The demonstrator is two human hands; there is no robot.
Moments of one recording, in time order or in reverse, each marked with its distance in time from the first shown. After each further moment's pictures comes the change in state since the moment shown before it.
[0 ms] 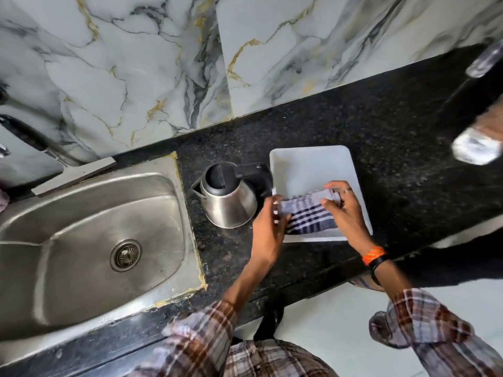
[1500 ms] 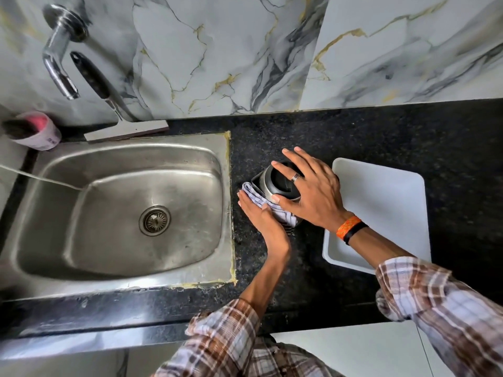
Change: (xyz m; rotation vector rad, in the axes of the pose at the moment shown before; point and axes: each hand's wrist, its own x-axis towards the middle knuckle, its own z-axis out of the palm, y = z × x) left_hand 0.044 -0.061 -0.054 -0.529 0.707 -0.347; right_hand 0.057 -0.107 0.169 -0.950 -0.326 -0.801
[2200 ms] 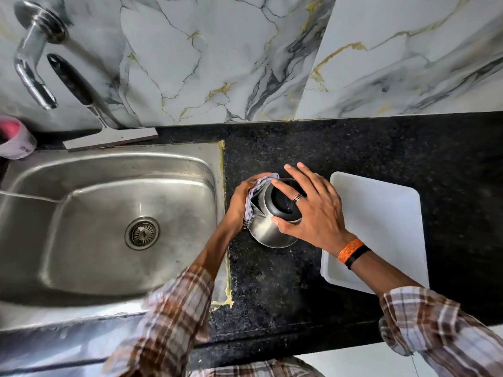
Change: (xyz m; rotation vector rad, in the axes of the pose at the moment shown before) left_hand 0.110 0.067 -0.022 0.097 -0.724 -0.138; right_hand 0.003 -0.003 -0.003 -0.037 -0.025 0.037
